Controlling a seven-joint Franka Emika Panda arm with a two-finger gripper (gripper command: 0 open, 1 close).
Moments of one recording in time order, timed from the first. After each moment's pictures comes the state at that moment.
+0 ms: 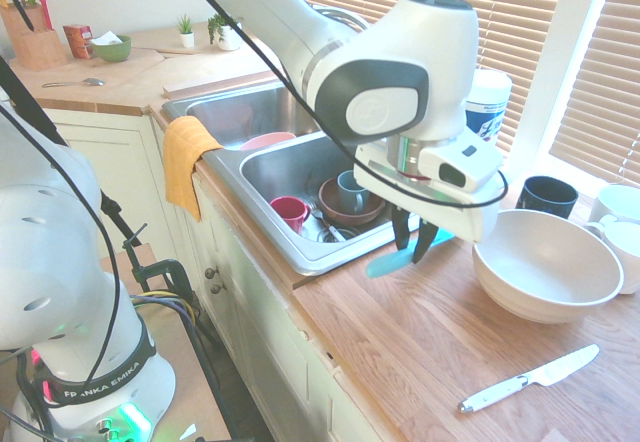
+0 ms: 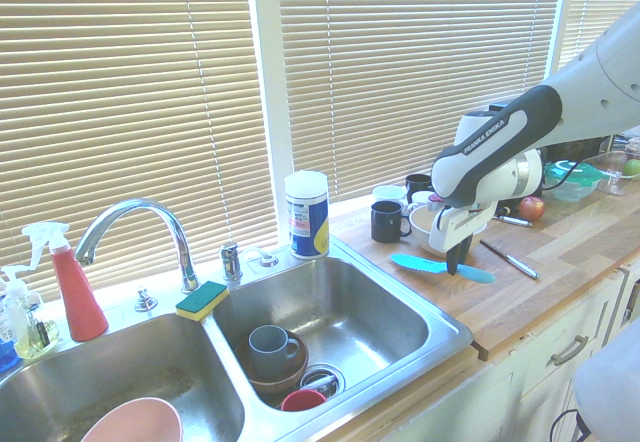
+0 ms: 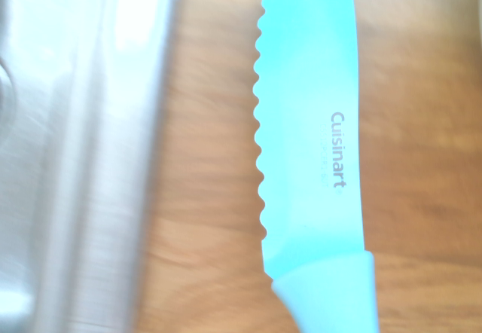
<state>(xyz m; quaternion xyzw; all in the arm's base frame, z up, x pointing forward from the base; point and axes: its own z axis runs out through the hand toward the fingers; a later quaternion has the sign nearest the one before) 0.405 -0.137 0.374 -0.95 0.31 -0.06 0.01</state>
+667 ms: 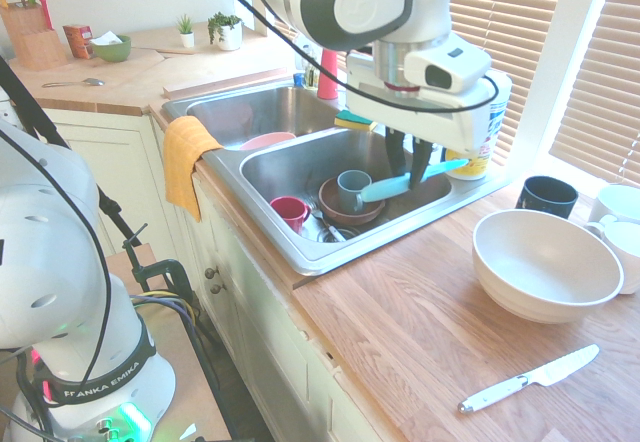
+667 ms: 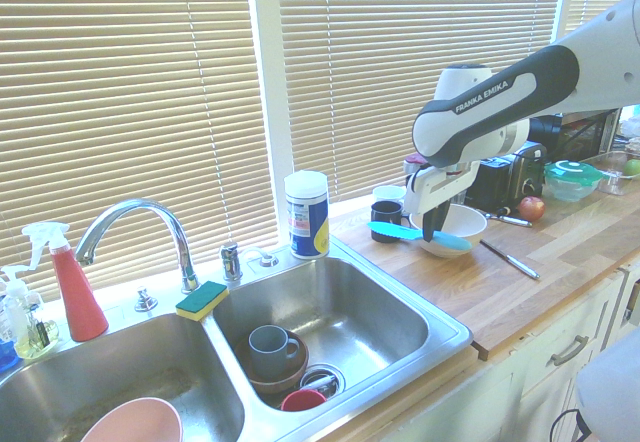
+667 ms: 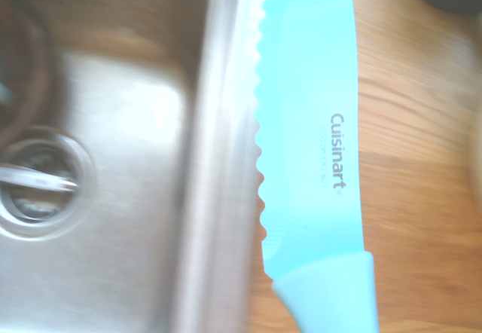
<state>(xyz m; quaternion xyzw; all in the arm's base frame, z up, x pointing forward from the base) 0.421 -0.057 0.460 -0.95 0.31 -0.09 0.01</state>
